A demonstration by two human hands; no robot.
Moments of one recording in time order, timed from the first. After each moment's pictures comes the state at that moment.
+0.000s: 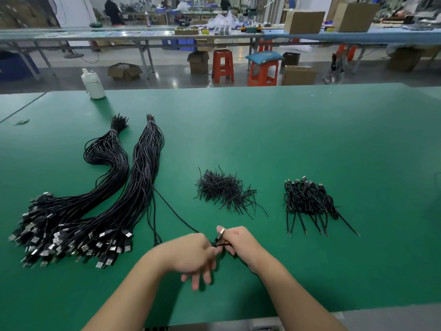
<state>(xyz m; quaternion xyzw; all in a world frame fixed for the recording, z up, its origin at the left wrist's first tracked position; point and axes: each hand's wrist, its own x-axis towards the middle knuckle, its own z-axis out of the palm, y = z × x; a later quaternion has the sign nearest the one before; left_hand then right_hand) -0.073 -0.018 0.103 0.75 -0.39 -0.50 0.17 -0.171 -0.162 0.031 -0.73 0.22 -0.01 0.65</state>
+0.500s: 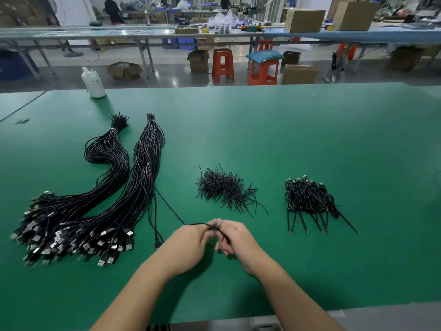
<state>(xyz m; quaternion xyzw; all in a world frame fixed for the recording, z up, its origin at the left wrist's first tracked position) -0.071 -0.010 0.085 0.86 -0.44 -0.18 0.18 -0.170 -0.143 0.054 -0.68 0.19 -0.05 0.71</state>
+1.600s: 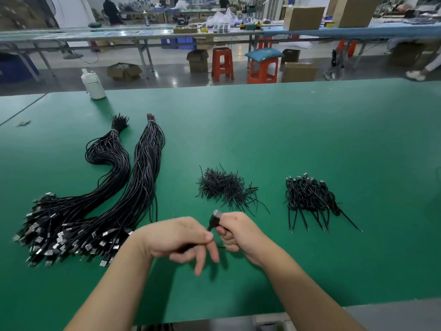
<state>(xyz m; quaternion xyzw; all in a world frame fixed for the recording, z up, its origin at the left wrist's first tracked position) -0.042 0.003 0.128 0.56 -0.43 -0.60 0.38 -0.173 -0.147 0.094 -0.64 0.16 0.01 0.75</state>
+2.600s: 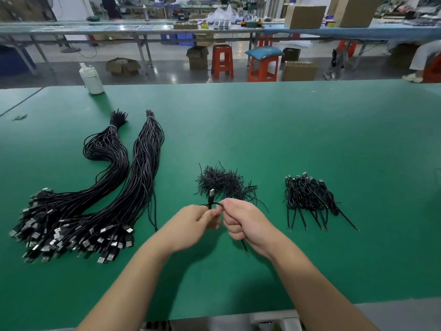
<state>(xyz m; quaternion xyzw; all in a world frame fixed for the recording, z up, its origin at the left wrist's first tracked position) -0.060 -0.027 0.114 0.82 -0.39 -0.25 0.32 -0.174 -0.164 0.107 -0.61 0.13 -0.03 0.78</state>
